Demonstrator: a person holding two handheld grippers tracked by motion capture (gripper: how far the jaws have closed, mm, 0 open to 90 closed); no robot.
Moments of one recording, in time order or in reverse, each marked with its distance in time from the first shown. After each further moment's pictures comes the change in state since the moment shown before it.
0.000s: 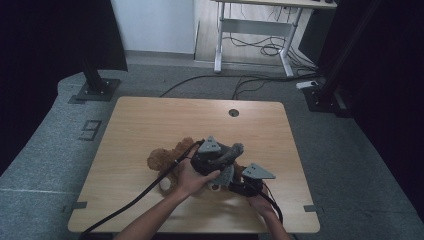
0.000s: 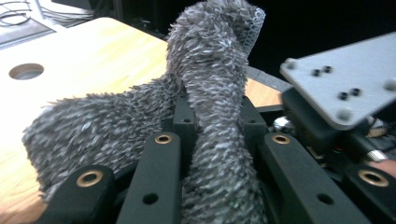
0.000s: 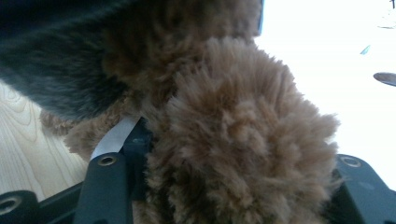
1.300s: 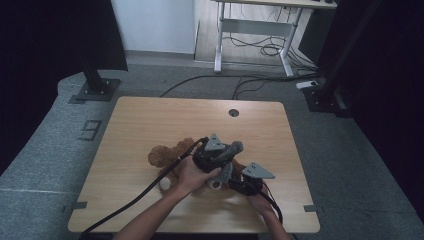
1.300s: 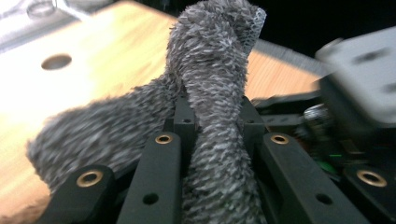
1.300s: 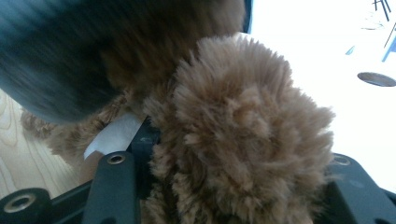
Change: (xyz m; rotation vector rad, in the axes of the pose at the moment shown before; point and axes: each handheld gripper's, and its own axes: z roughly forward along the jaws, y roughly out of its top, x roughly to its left) left arm 0.012 0.004 0.012 0.107 0.090 0.017; right arm -0.001 0.000 0.002 0.000 -0.044 -0.002
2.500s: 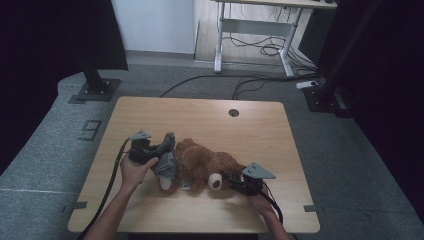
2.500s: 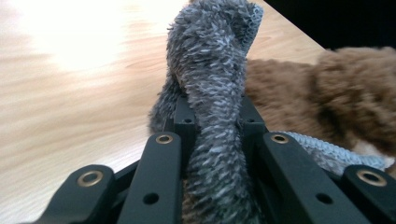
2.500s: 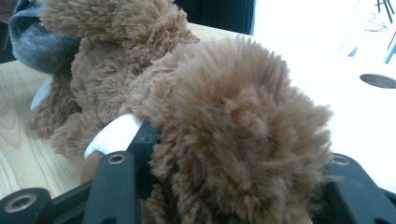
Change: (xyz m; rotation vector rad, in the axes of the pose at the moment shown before) left arm 0.141 -0.123 -0.107 -0.085 0.116 -0.403; right arm -0.001 -0.001 0.000 -0.008 0.011 -0.001
